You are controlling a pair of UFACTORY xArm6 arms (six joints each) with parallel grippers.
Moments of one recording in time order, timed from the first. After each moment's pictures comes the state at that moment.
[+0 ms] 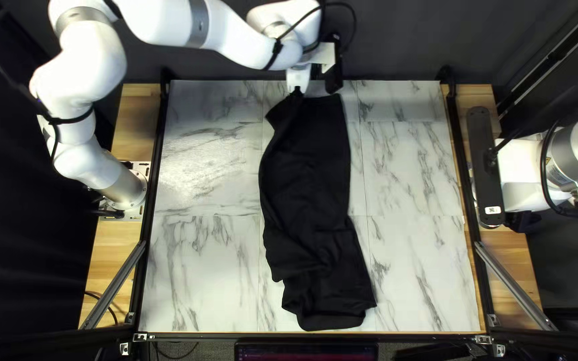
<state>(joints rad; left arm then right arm) 0.50 0.57 -1.60 0.01 1.07 0.38 0.58 -0.71 -0.97 -0.11 1.65 0.55</state>
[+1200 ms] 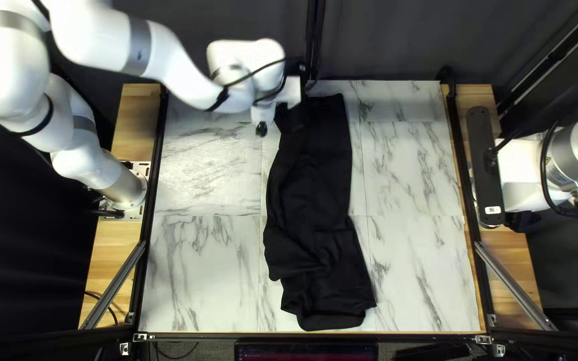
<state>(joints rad) 0.25 -0.03 -0.76 0.13 0.81 0.29 0.58 -0.71 -0.97 -0.11 1.65 0.55</state>
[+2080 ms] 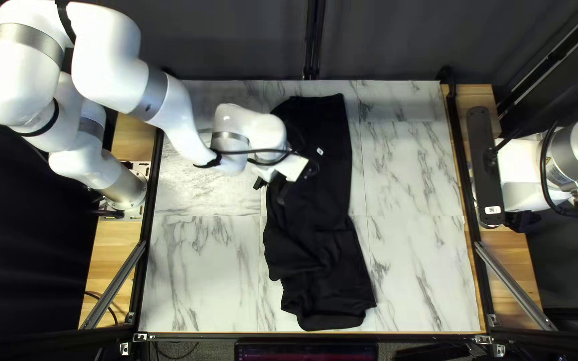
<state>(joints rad) 0.01 0.12 -0.80 0.20 0.69 0.57 0.58 -0.71 -0.97 -0.11 1.65 0.55</state>
